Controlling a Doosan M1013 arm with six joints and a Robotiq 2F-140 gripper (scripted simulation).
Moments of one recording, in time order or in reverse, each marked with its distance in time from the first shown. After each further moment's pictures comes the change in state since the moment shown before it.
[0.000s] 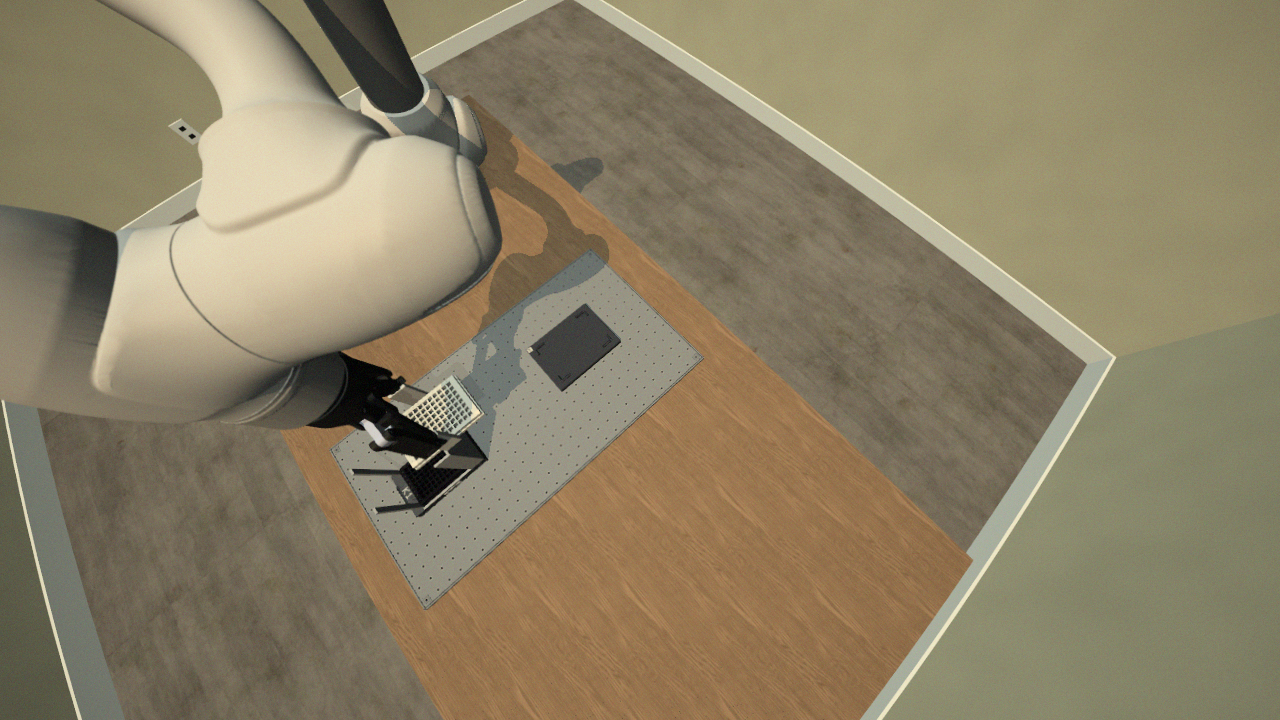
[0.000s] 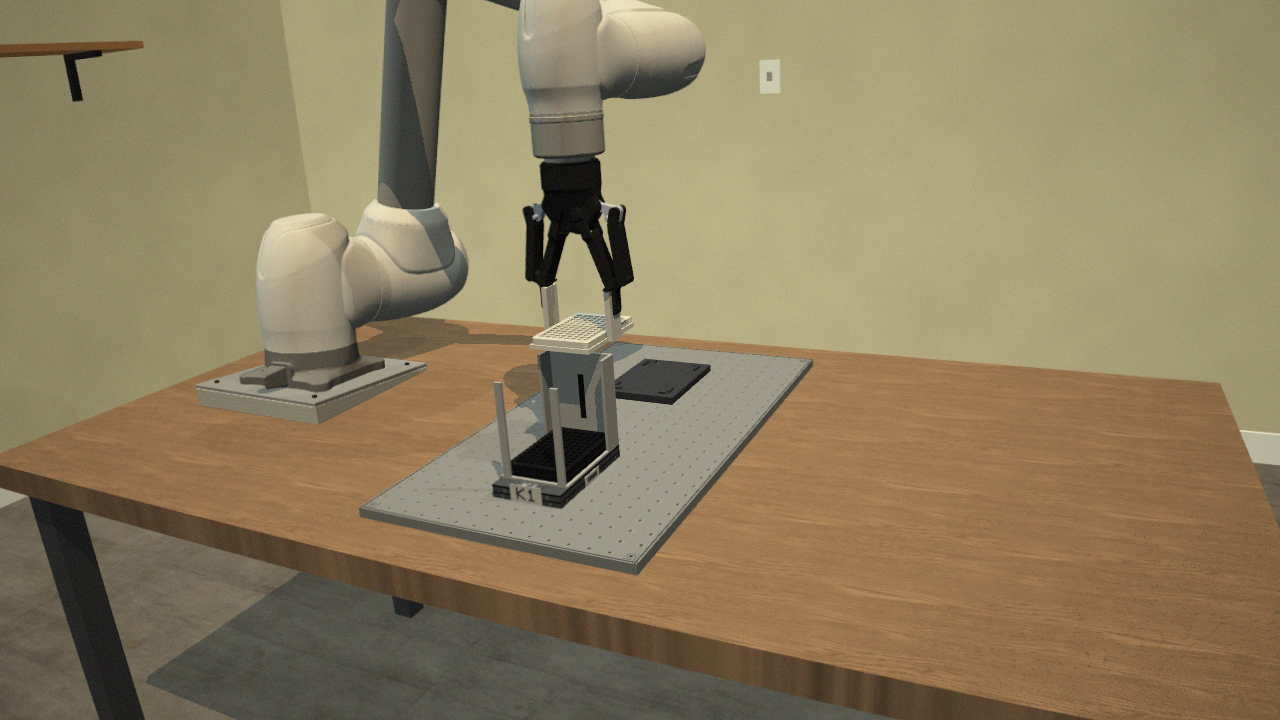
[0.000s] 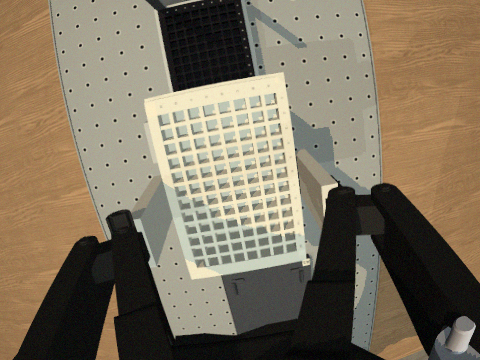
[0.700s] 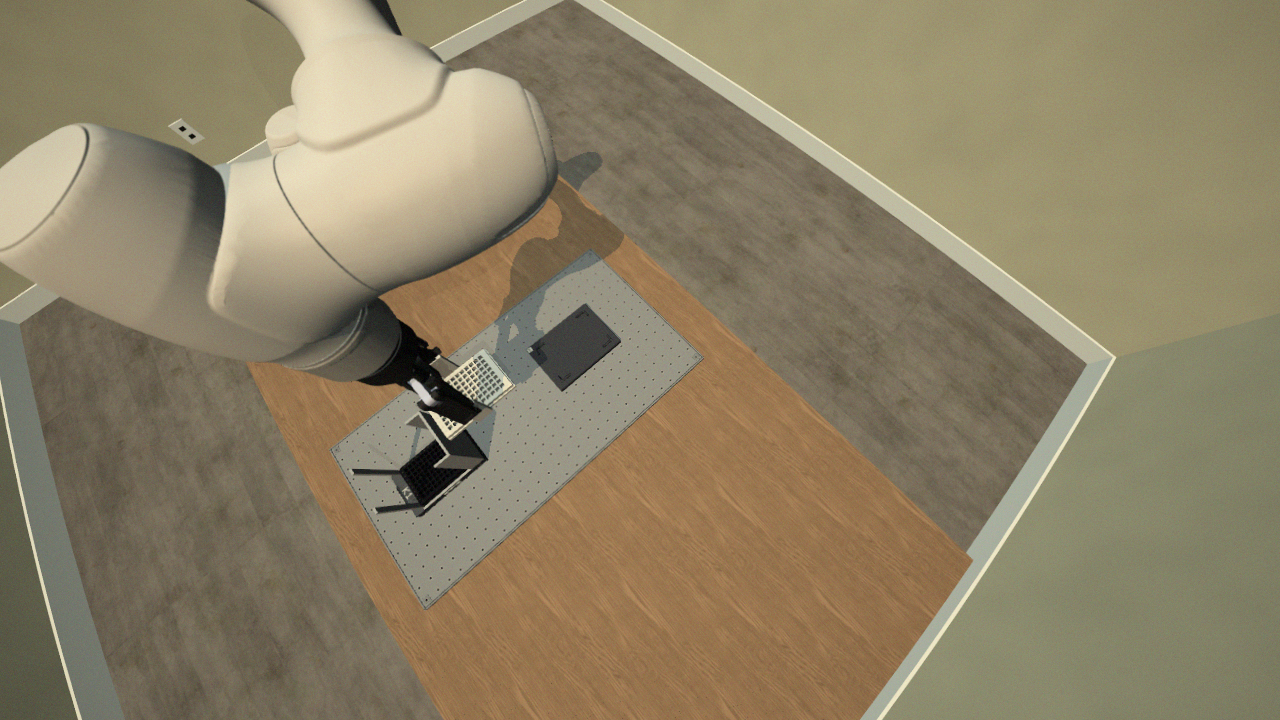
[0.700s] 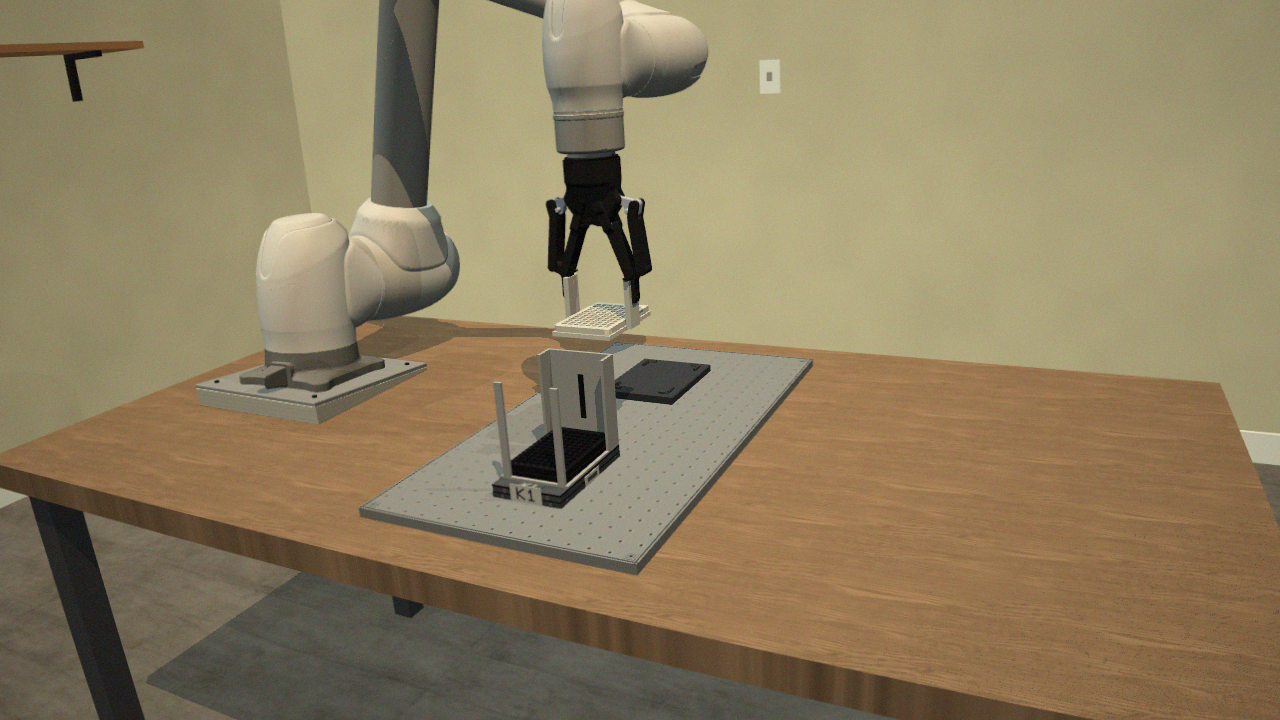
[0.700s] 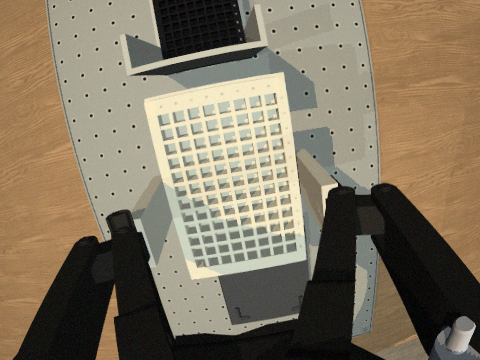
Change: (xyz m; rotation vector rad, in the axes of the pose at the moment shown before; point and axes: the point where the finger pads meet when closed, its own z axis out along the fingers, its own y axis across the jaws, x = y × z) arm -0.063 0.004 0.001 0.000 0.000 0.000
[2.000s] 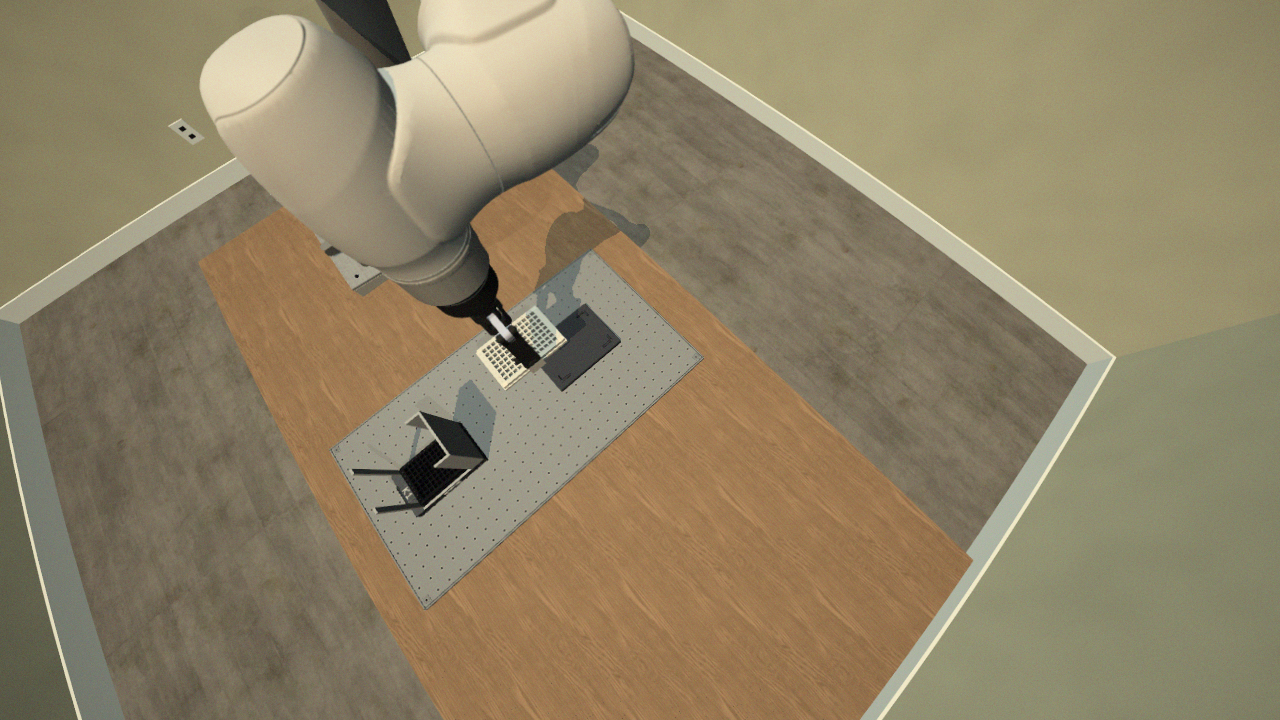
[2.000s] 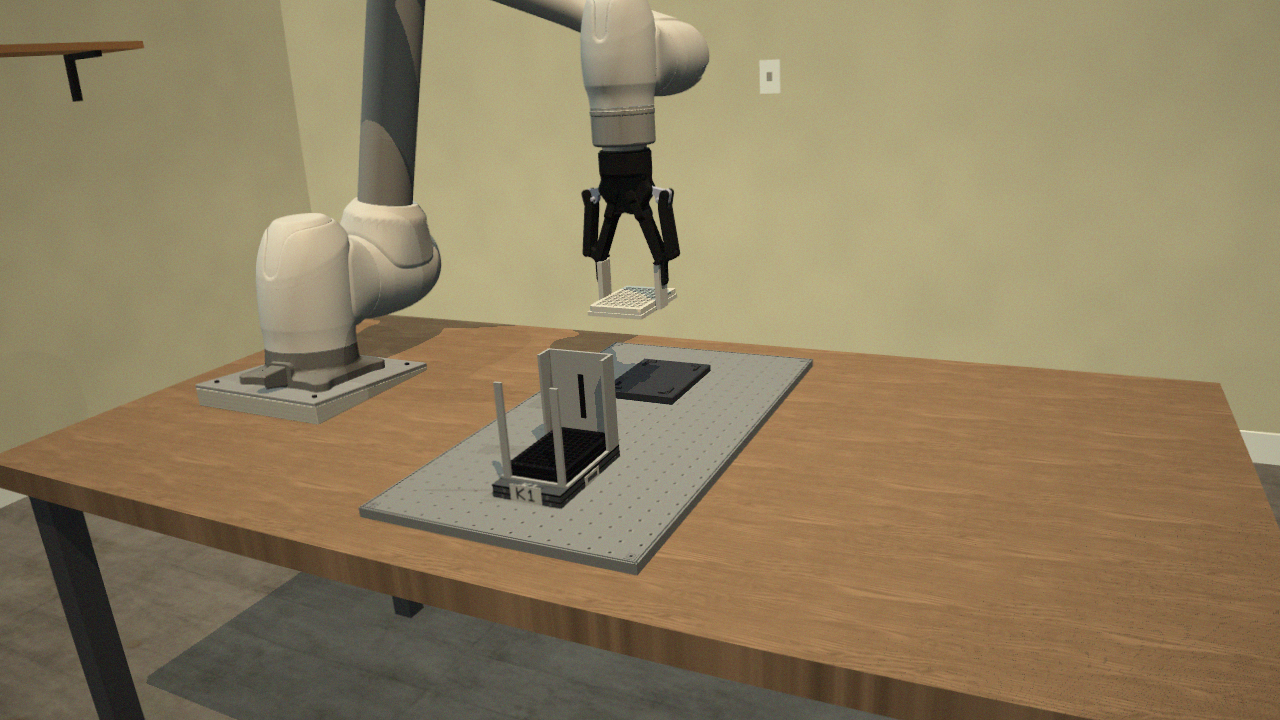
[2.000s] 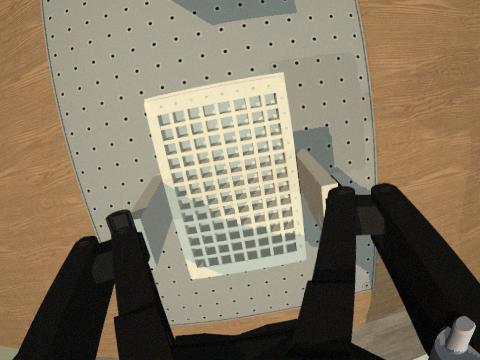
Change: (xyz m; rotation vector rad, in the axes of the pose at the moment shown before) arm -0.111 0.006 0.003 0.000 0.000 0.000
